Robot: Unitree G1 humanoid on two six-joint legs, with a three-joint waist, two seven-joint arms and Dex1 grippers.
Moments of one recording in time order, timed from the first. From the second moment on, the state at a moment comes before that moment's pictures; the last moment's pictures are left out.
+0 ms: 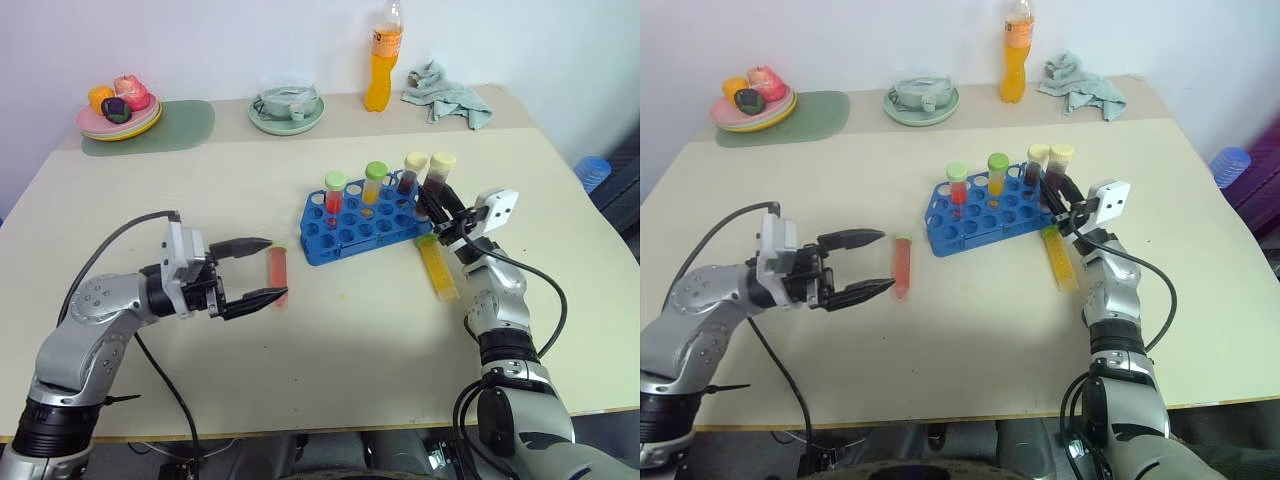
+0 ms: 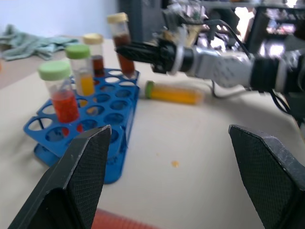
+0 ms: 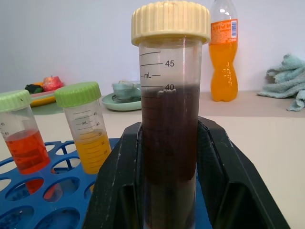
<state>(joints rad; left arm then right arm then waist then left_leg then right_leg) -0.13 0.67 0.11 -0.38 -0.67 0.35 -1.00 -0.54 -0.27 -0.28 0.60 0.37 -0.28 0.72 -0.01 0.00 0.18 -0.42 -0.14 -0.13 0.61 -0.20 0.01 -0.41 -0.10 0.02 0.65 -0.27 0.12</state>
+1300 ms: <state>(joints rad) -0.13 0.64 0.10 -0.33 -0.64 0.32 -1.03 -0.32 -0.69 -0.19 -0.22 0.27 0.59 0.55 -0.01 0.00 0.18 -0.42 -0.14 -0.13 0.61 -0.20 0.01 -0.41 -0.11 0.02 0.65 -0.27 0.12</state>
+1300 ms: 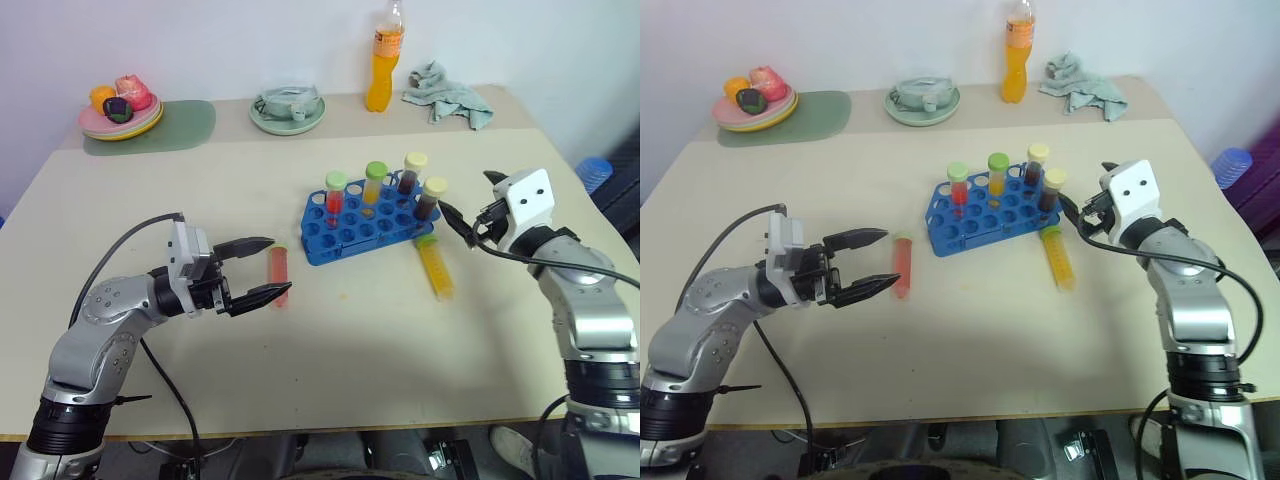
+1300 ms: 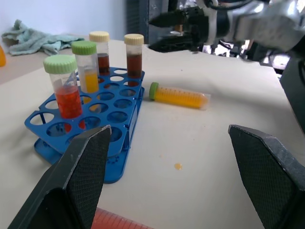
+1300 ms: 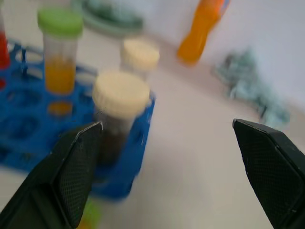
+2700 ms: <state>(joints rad) -0.08 0.63 0.10 -0.37 -0.62 0.31 -1.02 -0.63 -0.69 -0.06 -0.03 0.52 1.50 0.40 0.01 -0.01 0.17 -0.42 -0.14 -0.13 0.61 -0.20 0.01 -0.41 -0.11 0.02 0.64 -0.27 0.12</state>
